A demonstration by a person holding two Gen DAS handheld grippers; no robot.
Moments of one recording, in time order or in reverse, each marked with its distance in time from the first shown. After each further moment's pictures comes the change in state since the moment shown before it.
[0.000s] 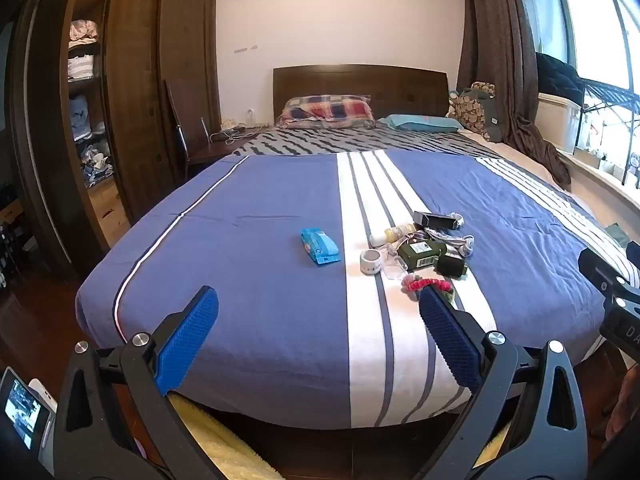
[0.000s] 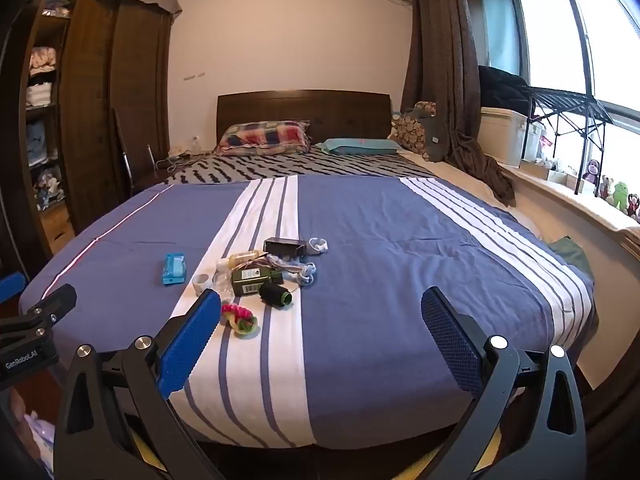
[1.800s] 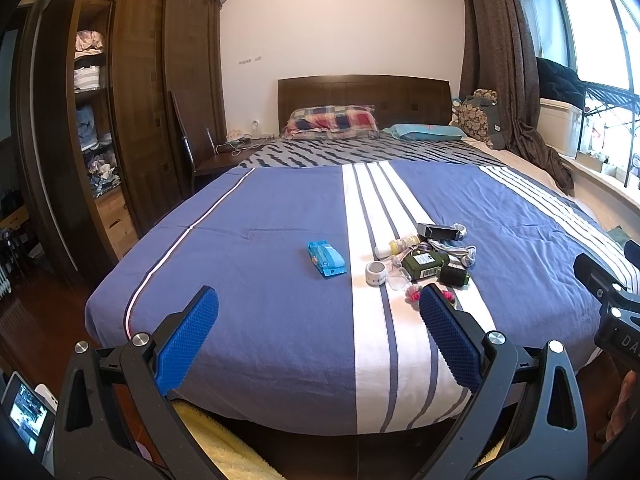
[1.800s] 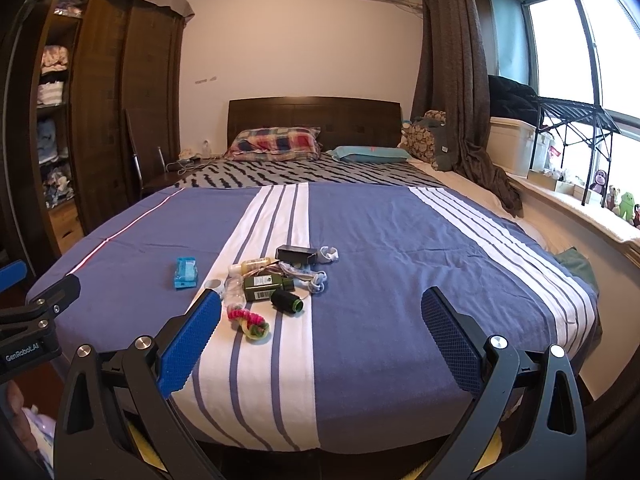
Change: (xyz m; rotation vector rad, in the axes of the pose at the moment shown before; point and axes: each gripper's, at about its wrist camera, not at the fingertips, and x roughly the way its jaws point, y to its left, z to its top) left arm -0.016 0.003 0.010 0.005 -0.039 0.021; right arm -0.007 0.004 0.003 -0.020 -0.028 0.026
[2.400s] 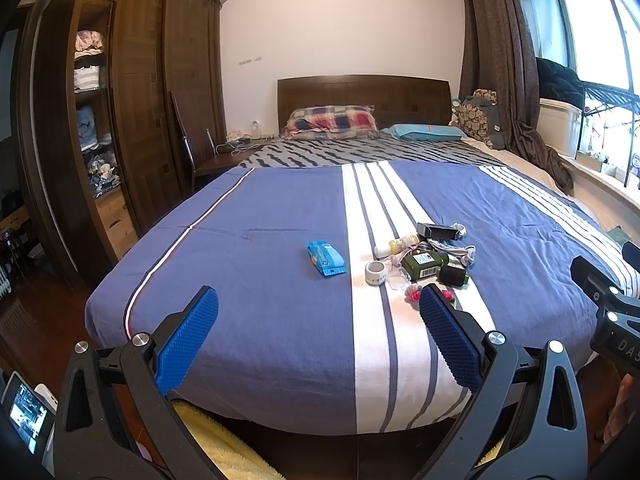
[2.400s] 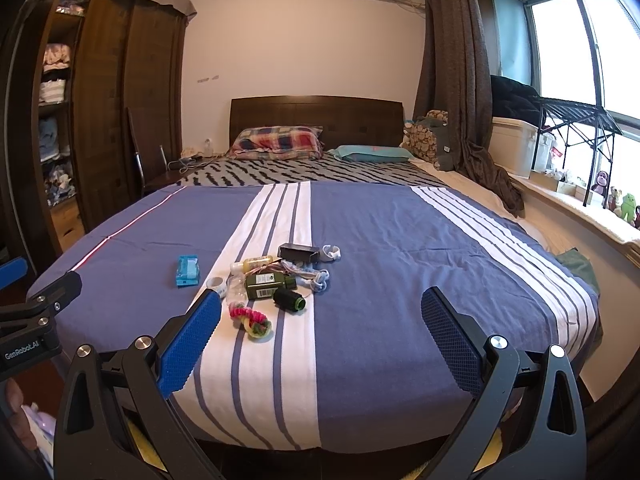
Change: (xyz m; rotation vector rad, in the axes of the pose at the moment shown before) left arm -0.001 0.000 0.001 0.001 0.000 0.000; right arm 0.001 0.004 -0.002 -0.005 0.003 0.004
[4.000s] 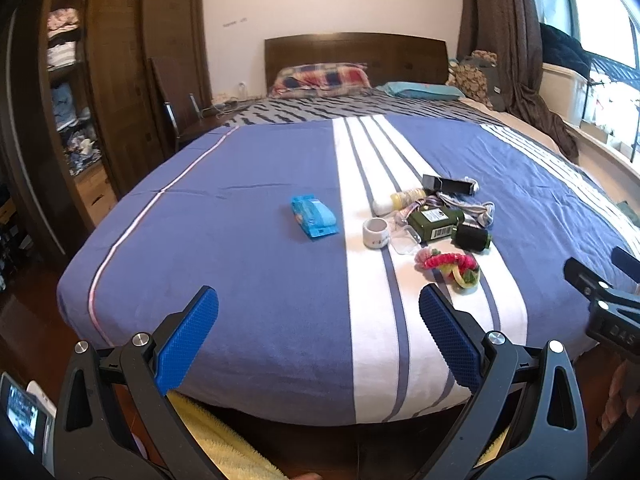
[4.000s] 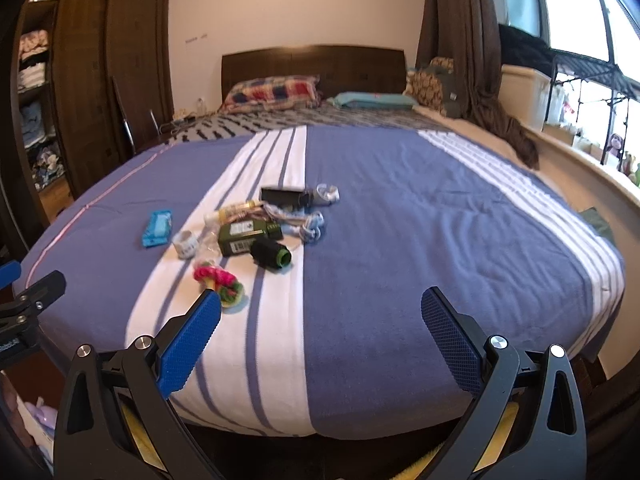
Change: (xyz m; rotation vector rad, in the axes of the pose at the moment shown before) left arm 0.087 -0.013 -0.026 0.034 0.143 -0.030; right arm 0.106 -0.020 -0.041 0.035 0.197 0.027
